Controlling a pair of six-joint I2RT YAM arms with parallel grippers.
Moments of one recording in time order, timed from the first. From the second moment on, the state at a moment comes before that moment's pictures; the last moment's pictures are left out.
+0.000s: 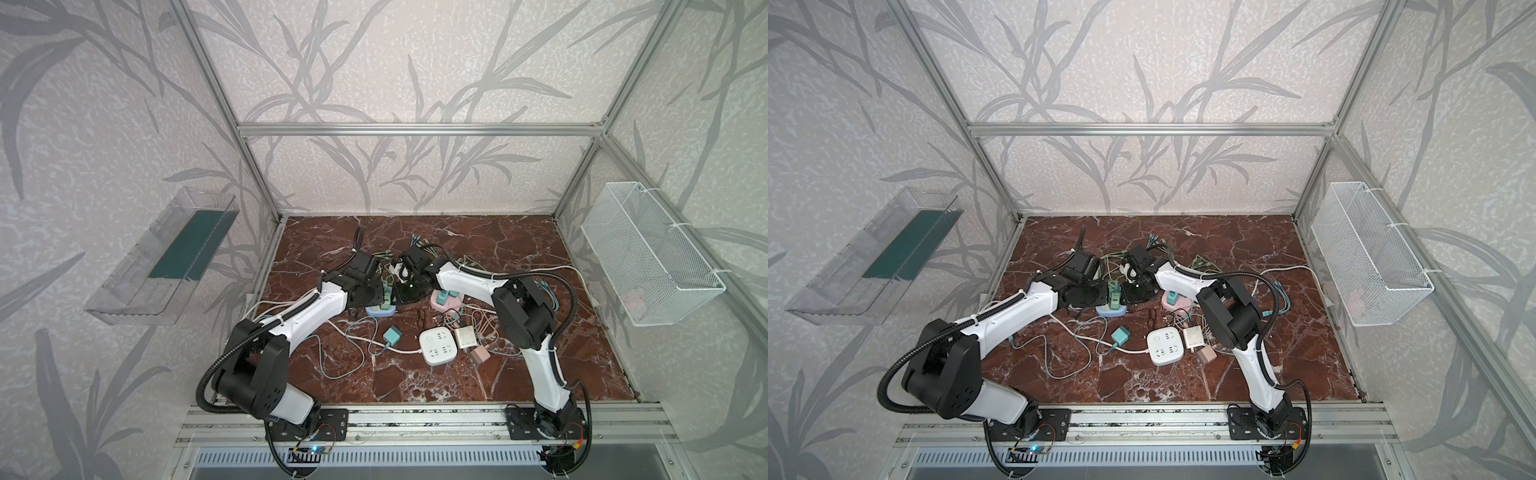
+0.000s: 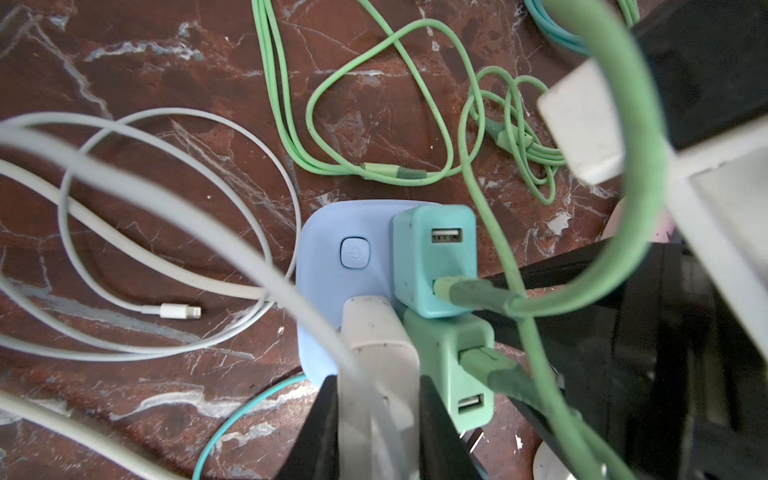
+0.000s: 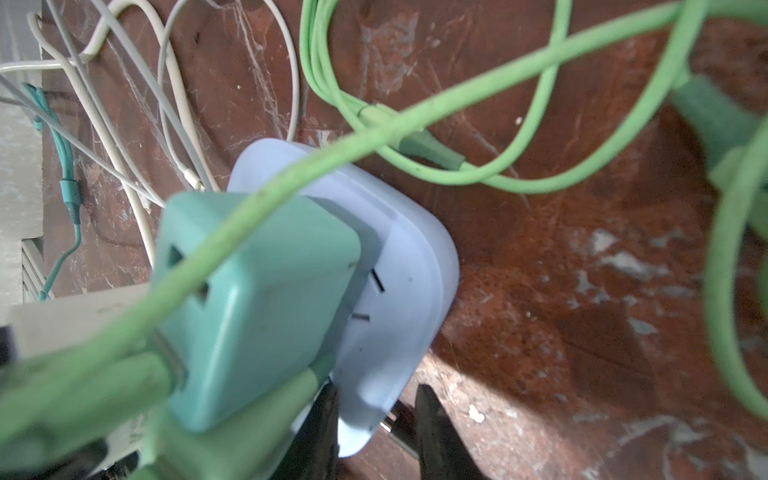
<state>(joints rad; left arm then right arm) -0.45 1.49 1.00 -0.57 -0.01 -0.54 0.73 2.18 1.62 -0.55 -0.38 0.39</state>
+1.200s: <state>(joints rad) -0.47 1.53 1.03 -0.57 -0.02 -0.53 0.74 2.21 1.69 -0.64 -0.34 0.34</state>
